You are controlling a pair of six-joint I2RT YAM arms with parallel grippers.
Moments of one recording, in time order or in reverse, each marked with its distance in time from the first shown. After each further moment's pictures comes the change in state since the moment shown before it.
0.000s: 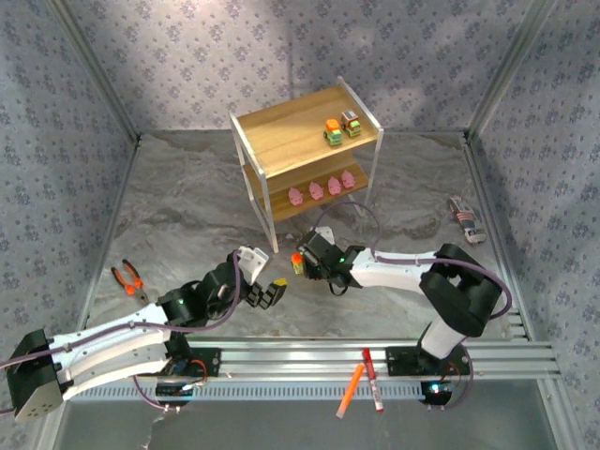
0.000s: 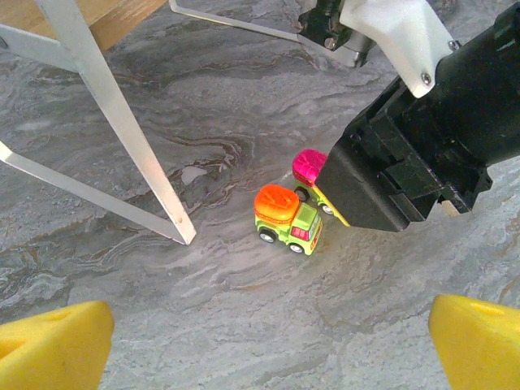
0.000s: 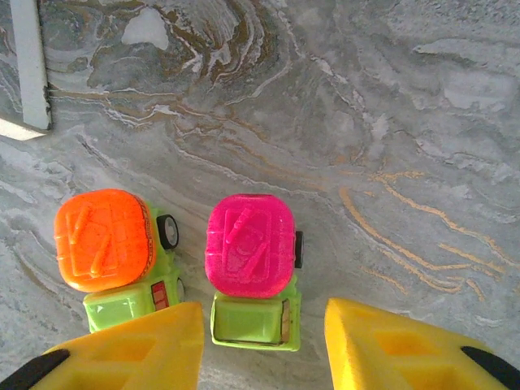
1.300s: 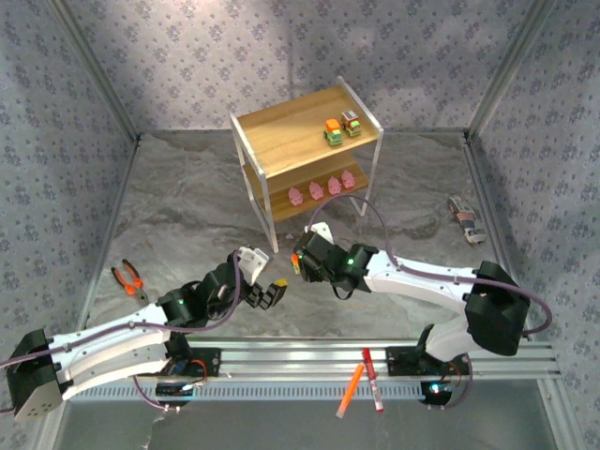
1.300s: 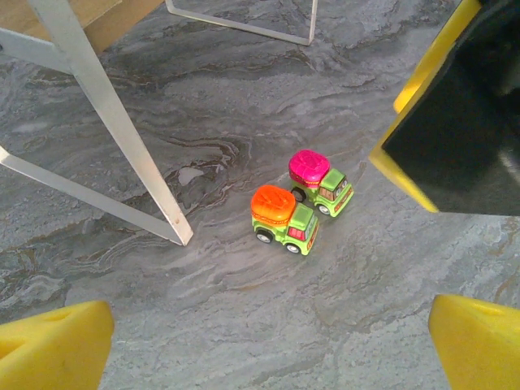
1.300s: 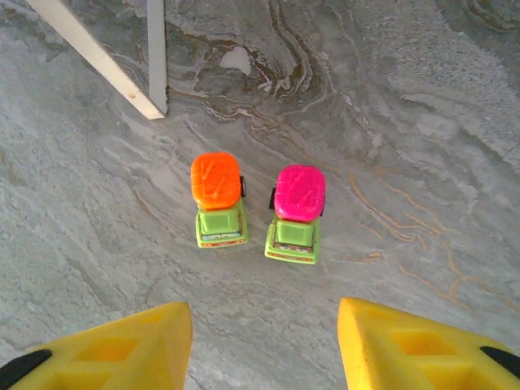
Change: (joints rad) left arm -0.006 -0.002 0.000 0.000 0.000 0.000; right arm 0.100 -0.181 0.108 -0.266 0.054 -0.043
